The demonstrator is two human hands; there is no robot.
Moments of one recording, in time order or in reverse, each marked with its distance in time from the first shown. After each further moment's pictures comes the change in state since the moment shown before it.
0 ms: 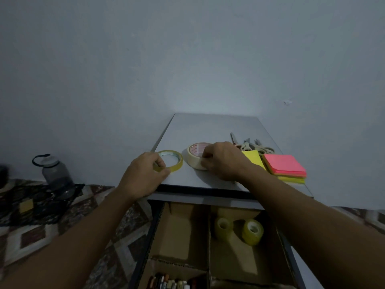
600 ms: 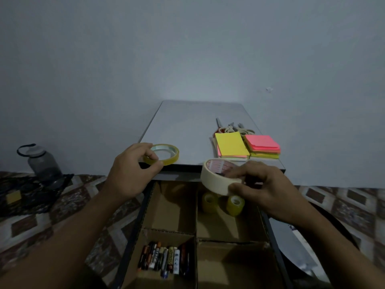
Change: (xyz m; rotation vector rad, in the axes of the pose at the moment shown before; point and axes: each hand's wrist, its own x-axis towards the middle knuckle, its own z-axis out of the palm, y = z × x) left_hand -0.067 0.025 -0.014 -0.170 0.101 0.127; right_hand -0.178 0.021 -0.033 0.594 0.099 -0.021
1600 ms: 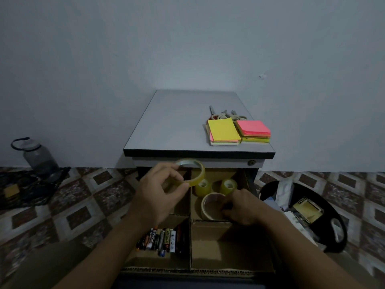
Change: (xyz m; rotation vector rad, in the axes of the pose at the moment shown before) left_hand -0.078 0.029 0.050 -0.150 -0.103 0.085; right_hand -0.026 0.076 0.067 -0.483 -0.490 0.364
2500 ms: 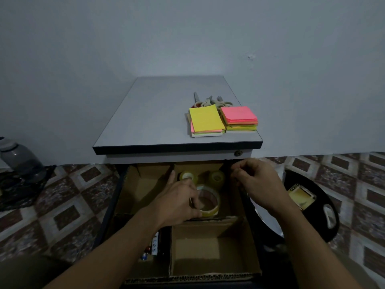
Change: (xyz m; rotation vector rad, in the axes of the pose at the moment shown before) left_hand 0.027 -0.011 0.090 0.382 -0.712 0.045; right_hand -0.031 0.029 -0.032 0.740 0.567 0.186
